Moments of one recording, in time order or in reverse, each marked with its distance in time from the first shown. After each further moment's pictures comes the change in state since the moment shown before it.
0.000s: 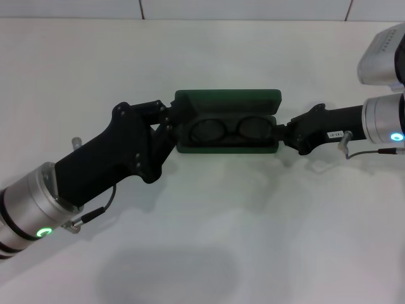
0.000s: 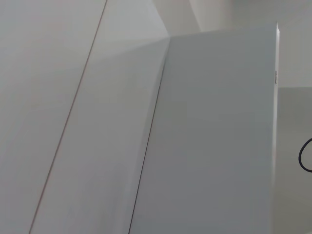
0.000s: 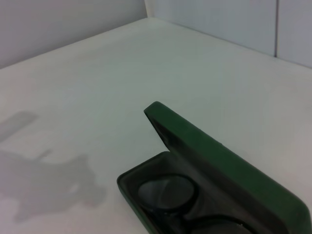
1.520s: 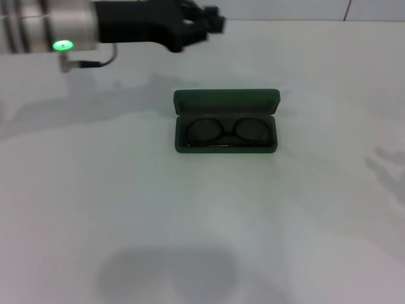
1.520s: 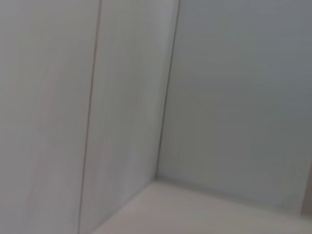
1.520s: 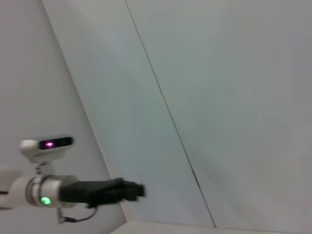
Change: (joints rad) left arm -0.481 0.270 -0.061 0.058 0.369 -0.519 -0.465; right arm -0.587 -0.055 0.591 -0.361 0.288 -0.718 -0.060
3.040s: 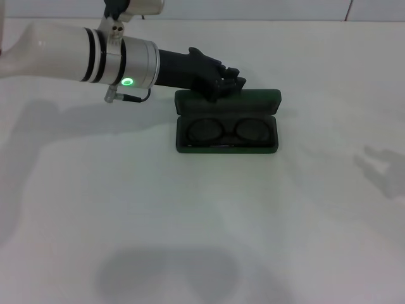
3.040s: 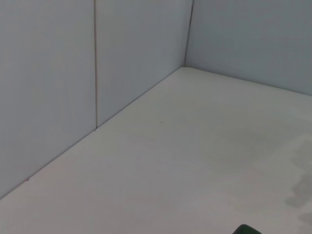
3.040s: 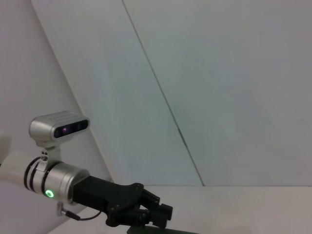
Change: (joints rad) left arm -0.079 -0.140 -0.006 0.001 0.306 -0.333 -0.123; right arm 0.103 0.012 0.004 0.181 -0.138 0.130 -0.094
